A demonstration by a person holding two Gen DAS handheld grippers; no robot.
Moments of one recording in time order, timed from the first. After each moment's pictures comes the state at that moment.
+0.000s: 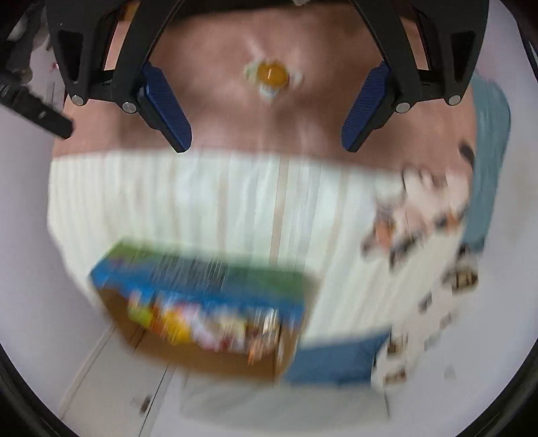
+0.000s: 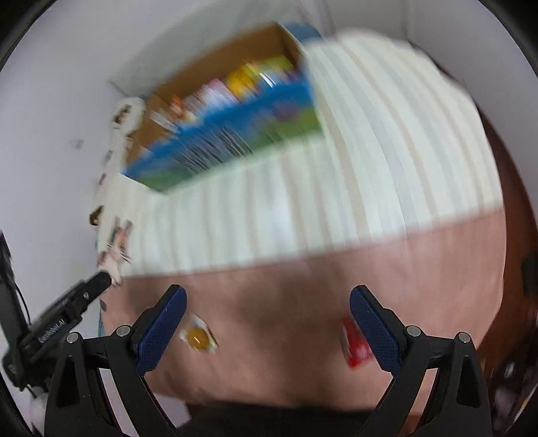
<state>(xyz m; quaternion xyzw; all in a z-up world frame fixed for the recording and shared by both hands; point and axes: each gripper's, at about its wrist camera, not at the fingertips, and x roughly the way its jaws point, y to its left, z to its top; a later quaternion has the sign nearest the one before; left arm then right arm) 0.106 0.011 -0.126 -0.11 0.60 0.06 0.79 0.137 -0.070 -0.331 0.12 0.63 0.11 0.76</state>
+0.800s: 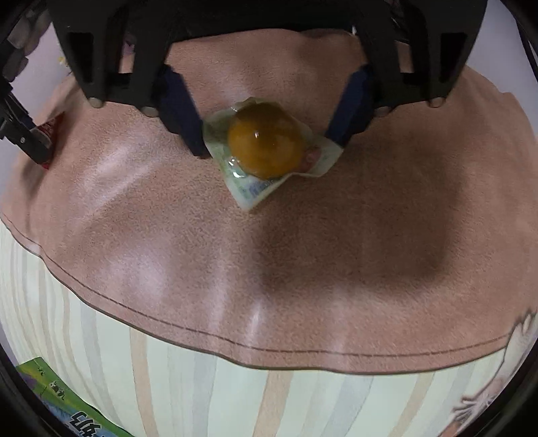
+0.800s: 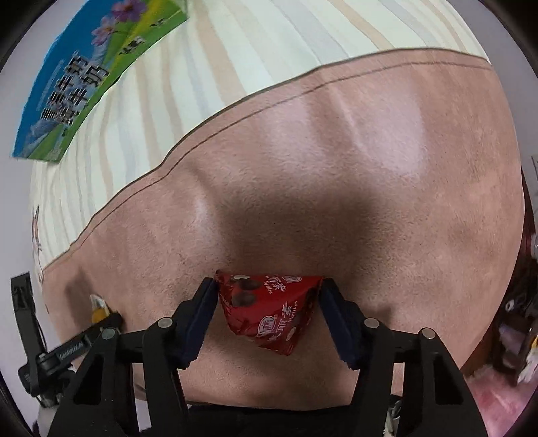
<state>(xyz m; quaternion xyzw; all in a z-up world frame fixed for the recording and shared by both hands) 0.065 -0.016 -0.298 -0.15 0.74 0.07 0.65 0.106 -0.111 -0.481 0.13 0.70 0.02 0.70</state>
